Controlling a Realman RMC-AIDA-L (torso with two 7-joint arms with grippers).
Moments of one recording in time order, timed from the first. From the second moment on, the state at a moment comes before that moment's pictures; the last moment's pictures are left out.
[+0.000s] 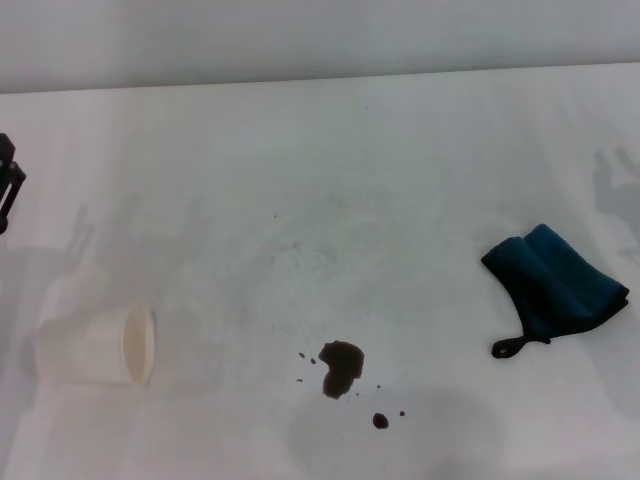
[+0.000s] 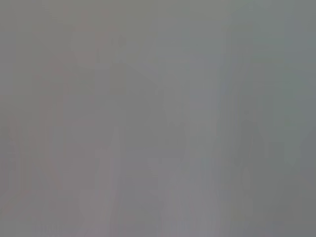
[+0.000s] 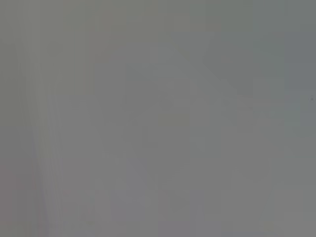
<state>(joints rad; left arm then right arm) -0.36 -2.08 2.84 0.21 -1.37 1.42 -0.04 0.35 2.02 -0.52 0.00 2.20 1.32 -2.65</state>
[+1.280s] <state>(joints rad) -0.39 -2.07 2.84 0.11 -1.25 1.41 -0.32 0.34 2.01 -0.51 0.00 2.20 1.31 -2.65</state>
